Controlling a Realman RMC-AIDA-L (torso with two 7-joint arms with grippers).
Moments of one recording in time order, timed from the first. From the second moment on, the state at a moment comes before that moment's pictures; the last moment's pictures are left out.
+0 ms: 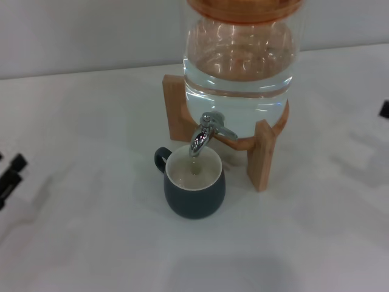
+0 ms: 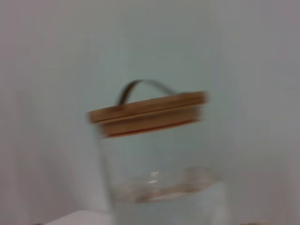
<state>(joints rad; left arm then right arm) -0.42 -2.06 2.84 -0.29 -0.86 1.51 -0.85 0.12 2.01 -0.59 -0.94 1.62 1.73 -1.74</state>
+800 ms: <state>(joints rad) -0.36 -2.06 2.83 -0.32 -1.01 1.49 -0.86 0.10 2.01 -1.05 -1.38 1.59 1.61 -1.37</state>
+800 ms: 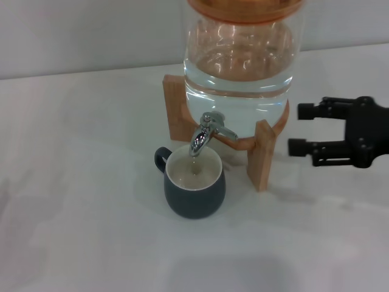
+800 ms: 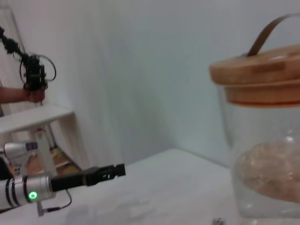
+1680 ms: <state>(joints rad) -0.35 -2.06 2.83 -0.32 -1.02 1.49 -0.86 0.11 2.01 -1.28 -1.41 1.57 1.43 -1.30</state>
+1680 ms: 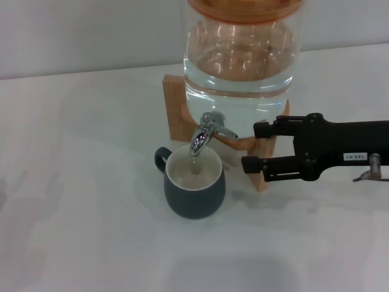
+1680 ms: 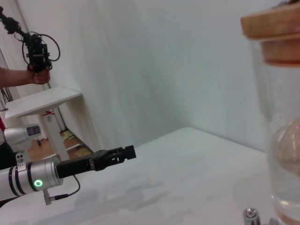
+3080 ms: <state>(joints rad) -0.36 -2.06 2.84 -0.32 -1.02 1.46 -0.86 0.13 2.01 -1.42 -1.46 1.54 1.34 -1.24</state>
